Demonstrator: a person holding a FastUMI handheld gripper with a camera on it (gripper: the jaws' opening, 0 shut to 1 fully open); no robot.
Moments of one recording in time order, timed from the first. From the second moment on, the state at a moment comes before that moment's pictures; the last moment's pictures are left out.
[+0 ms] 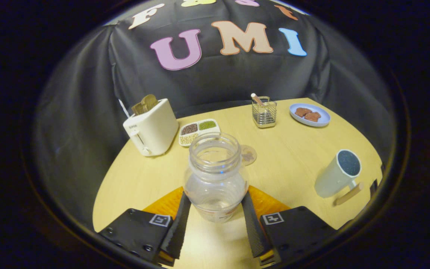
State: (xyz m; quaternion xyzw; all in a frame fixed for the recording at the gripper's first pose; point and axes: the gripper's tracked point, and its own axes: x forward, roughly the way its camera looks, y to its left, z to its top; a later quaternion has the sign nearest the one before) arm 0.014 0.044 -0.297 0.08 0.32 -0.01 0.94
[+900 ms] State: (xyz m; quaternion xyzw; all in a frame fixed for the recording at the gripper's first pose) arm 0.087 -0.013 -0.198 0.46 0.12 -0.05 0.88
